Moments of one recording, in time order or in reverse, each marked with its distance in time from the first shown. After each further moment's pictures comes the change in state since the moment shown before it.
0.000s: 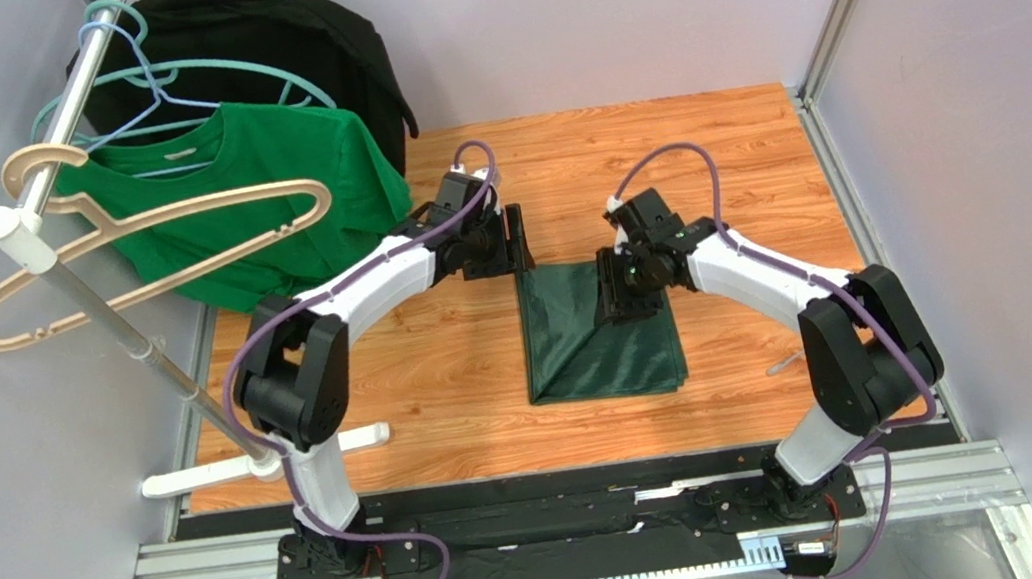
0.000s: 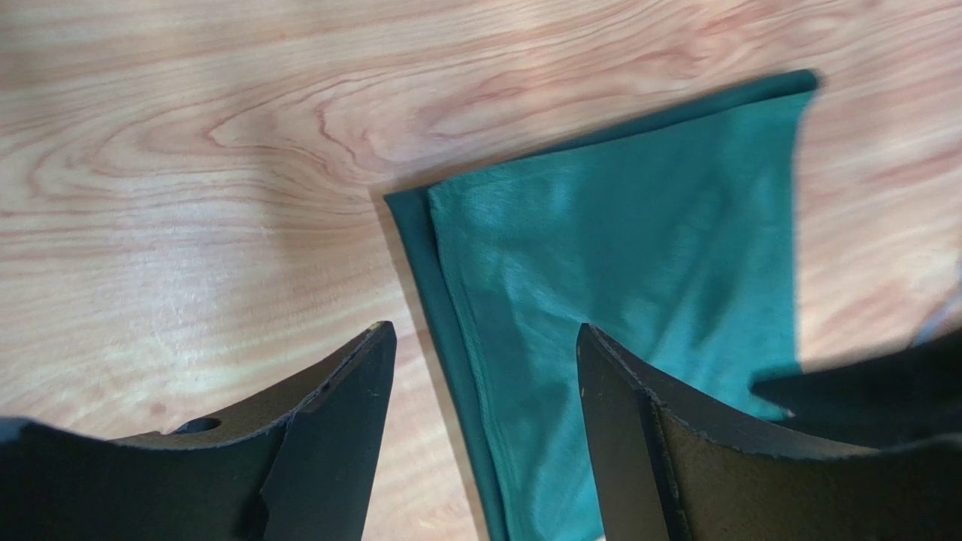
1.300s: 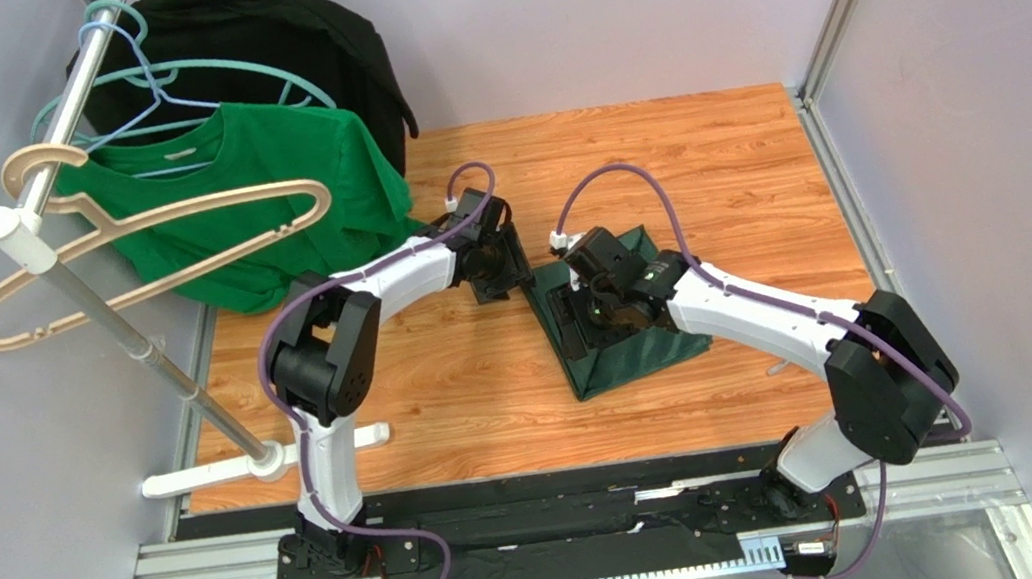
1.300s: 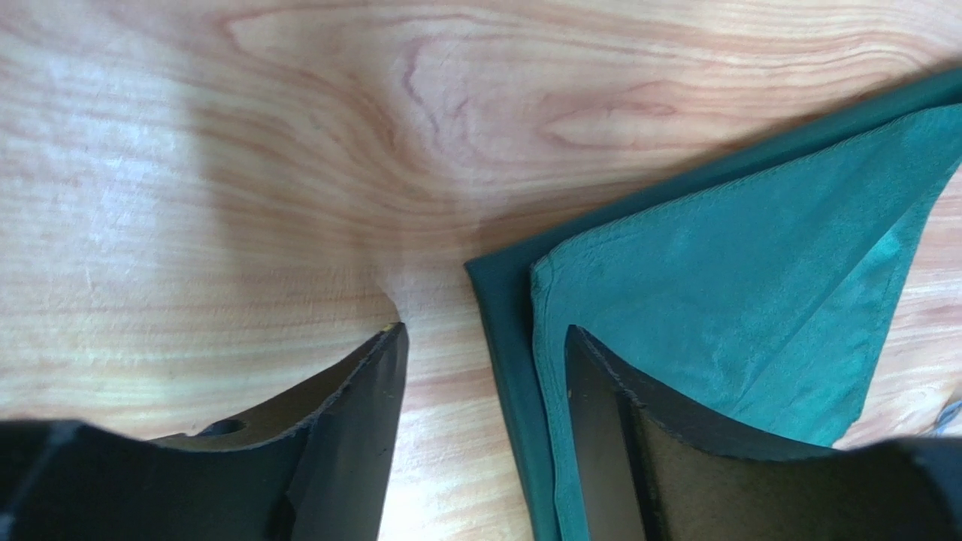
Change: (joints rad) left arm -0.015 0.187 0.037 -0.031 -0.076 -0.293; right arm 0.290 -0.111 -0.042 -0.028 0.182 -0.069
